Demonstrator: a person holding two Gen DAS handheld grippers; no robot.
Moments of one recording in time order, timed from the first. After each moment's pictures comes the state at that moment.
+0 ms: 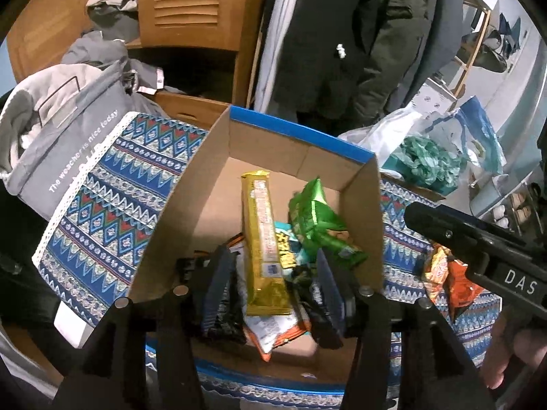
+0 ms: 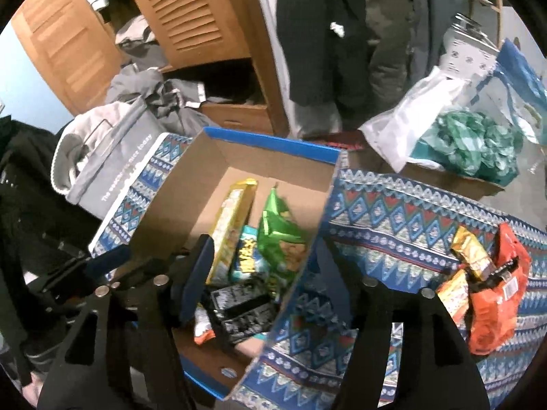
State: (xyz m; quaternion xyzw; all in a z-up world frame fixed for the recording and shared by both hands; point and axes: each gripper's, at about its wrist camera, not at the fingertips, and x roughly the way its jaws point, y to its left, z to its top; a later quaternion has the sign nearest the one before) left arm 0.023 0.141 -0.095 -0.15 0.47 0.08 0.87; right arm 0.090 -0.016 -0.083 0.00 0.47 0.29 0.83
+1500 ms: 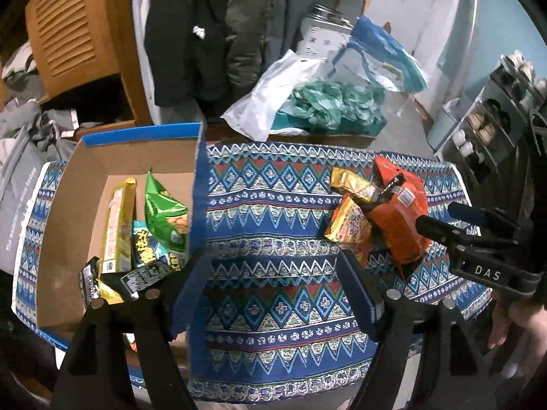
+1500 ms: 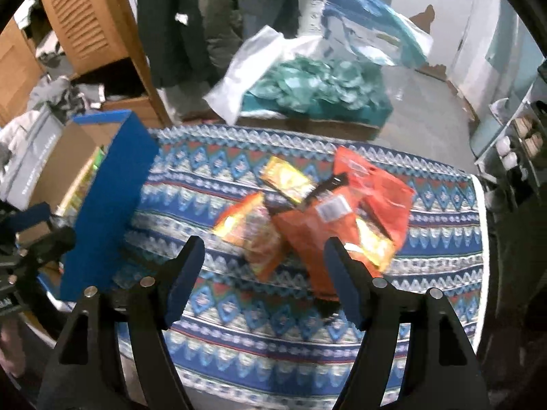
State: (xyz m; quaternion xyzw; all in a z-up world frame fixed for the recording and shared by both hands) left arm 0.047 -0.042 -0.088 -0.04 0.50 -0.04 0.87; right arm 0.078 -0.239 -0.116 -0.03 0.50 0.13 0.85
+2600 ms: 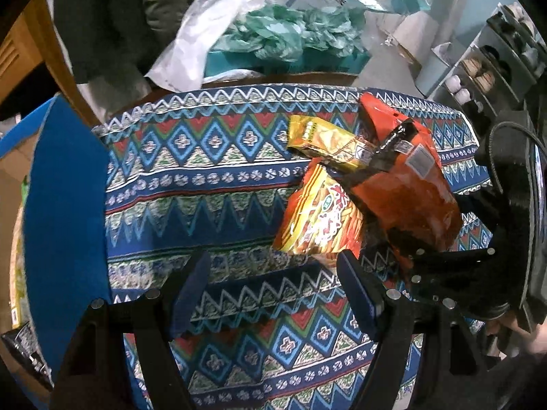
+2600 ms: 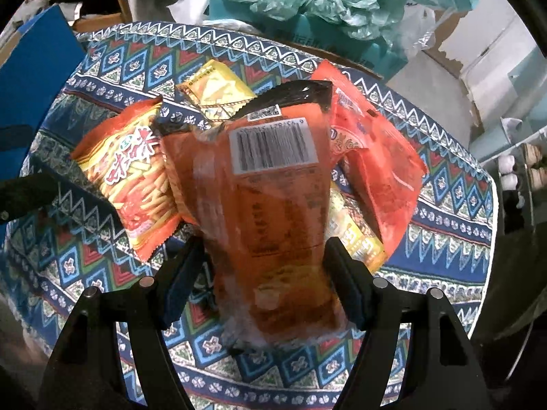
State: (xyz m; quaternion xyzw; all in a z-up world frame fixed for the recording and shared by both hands) left arm 0.127 -0.126 -0.192 0.00 0.58 -0.10 0.81; right arm 0.132 -0.270 -0.239 -0.15 0.58 0.13 0.79
